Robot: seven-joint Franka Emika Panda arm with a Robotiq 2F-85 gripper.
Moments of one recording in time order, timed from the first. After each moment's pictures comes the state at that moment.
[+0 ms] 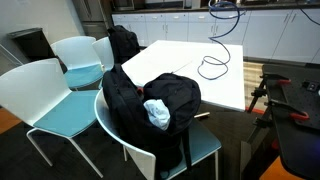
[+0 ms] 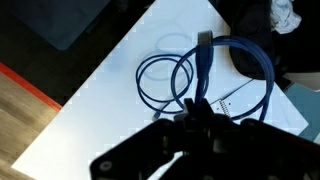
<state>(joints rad) -0.27 -0.51 -0.26 -2.40 0.07 1.92 0.26</state>
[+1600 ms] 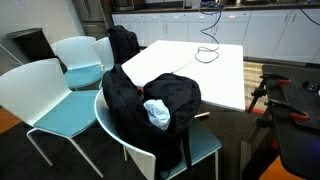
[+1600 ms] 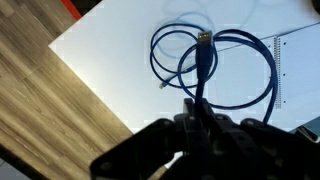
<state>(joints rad) -0.29 -0.02 -0.42 -1.88 0.03 1.99 -0.14</state>
